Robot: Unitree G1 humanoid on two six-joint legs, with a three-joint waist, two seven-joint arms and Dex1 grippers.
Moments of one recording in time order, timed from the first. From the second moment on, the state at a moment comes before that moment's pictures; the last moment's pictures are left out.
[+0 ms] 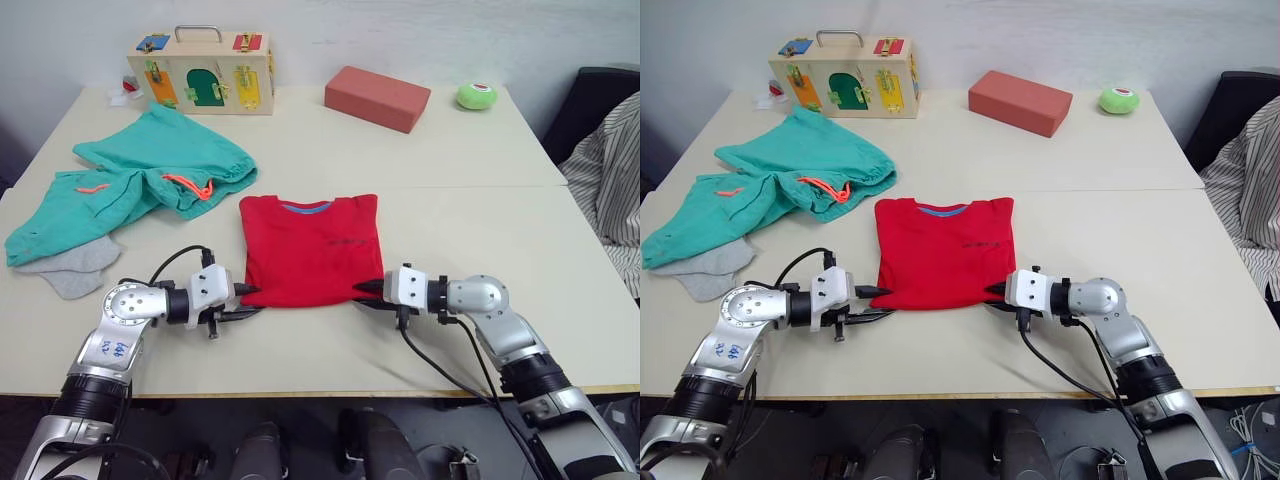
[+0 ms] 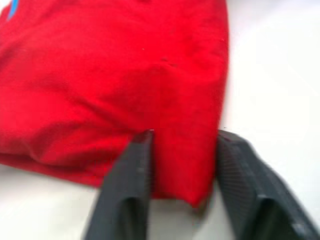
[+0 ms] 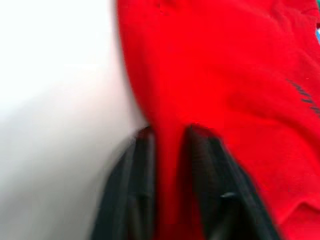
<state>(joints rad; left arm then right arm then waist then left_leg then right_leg) -0.29 0.71 -0.05 0.17 -0.17 -0.06 -1.08 -0.44 -0.55 0.25 0.25 0.04 -0.26 1.07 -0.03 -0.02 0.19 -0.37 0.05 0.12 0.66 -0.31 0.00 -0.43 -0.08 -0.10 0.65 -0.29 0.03</state>
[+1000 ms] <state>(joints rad) 0.23 0.96 0.32 -0.36 -0.62 0.38 -1.20 0.05 -0.76 0.02 -0.46 0.62 0.31 1.08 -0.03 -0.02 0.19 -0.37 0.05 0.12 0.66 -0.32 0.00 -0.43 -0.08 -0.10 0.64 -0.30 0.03</state>
